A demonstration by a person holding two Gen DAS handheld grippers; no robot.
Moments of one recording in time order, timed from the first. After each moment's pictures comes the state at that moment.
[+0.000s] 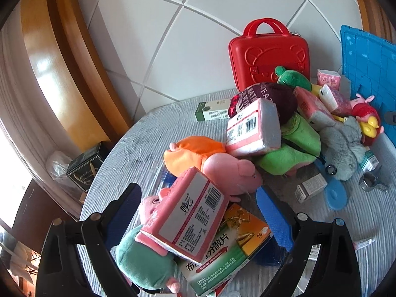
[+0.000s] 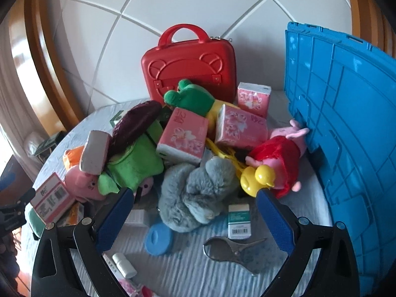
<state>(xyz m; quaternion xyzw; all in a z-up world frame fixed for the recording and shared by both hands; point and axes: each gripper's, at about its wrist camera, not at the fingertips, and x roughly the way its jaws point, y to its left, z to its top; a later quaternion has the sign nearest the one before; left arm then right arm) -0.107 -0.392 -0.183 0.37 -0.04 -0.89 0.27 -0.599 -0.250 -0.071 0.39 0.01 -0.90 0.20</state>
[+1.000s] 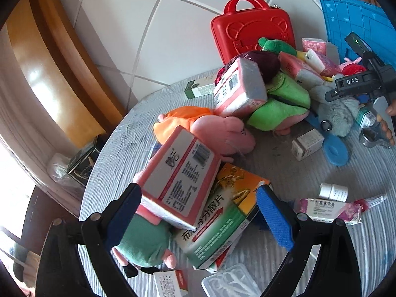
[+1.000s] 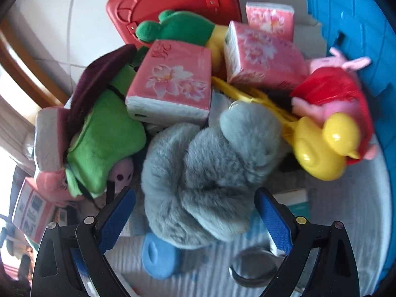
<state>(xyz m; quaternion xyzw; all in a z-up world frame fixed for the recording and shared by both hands) -0.083 -0.379 -0.222 0.41 -0.08 -0.87 0.25 -0.689 -0.289 -0.179 0.53 -0.07 -0.82 0.19</state>
